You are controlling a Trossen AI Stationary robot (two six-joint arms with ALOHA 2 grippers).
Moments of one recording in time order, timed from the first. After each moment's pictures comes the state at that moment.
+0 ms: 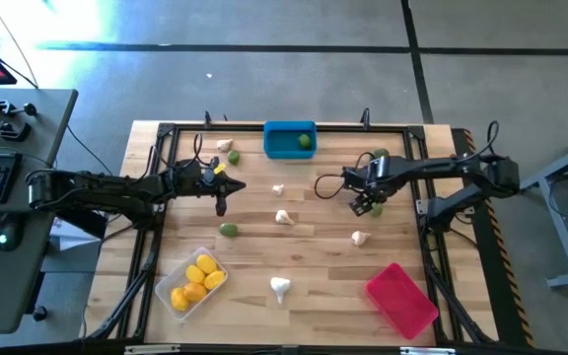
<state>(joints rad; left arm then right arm) 0.34 1.04 0.22 0.47 0.10 -0.03 -0.23 1.43 0.86 -1.06 0.10 0.76</state>
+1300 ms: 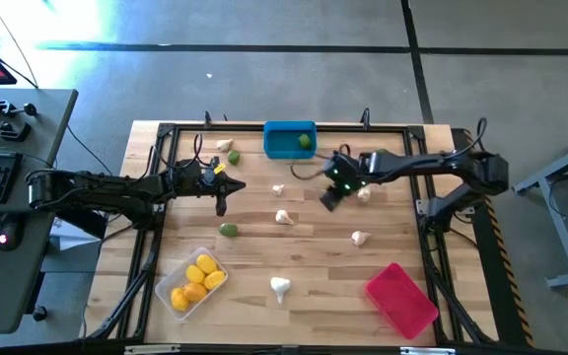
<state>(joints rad) 0.34 1.04 0.22 0.47 0.10 -0.01 -0.27 1.53 0.93 -0.47 -0.07 0.47</state>
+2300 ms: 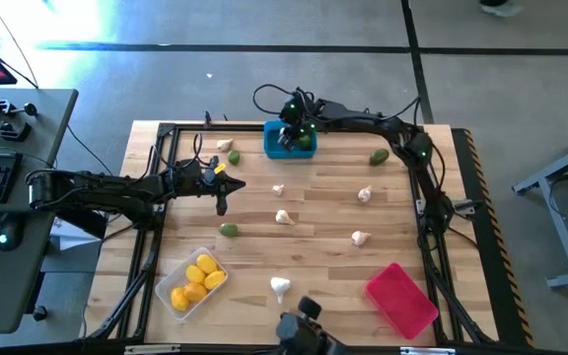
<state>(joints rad) 0.34 1.04 0.22 0.47 0.08 -0.02 -0.58 2.21 1.78 -0.48 -0.07 -0.06</state>
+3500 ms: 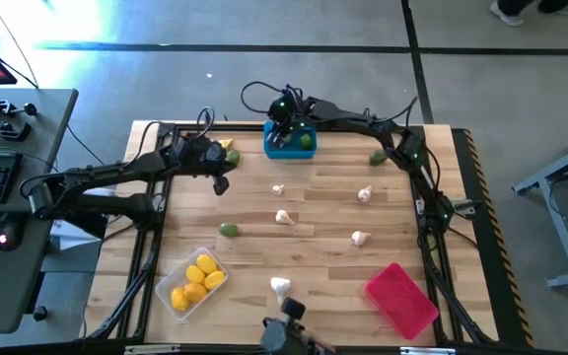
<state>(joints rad) 0.55 1.04 0.55 -0.21 0.06 0.06 -0.53 2.26 1.95 -0.49 -0.02 -0.11</state>
